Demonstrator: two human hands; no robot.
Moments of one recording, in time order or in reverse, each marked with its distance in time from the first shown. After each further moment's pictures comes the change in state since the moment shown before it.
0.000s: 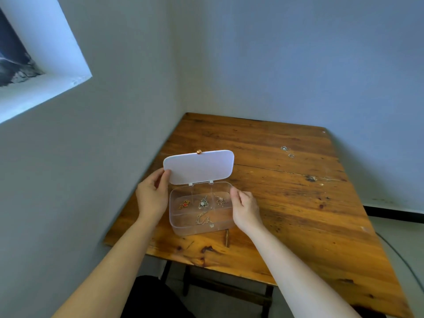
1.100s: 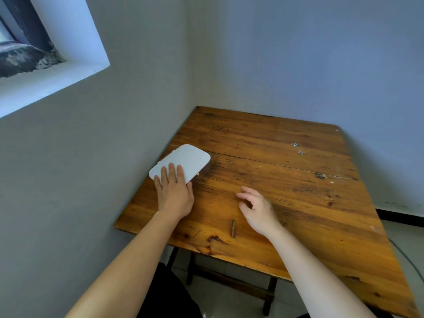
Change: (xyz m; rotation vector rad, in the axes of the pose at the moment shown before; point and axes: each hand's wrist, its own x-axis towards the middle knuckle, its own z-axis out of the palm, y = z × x) left_hand -0.018 -0.023 0.024 0.989 -0.349 0.117; right_hand -0.009 0.021 -0.022 -0.170 -0.175 -0.190
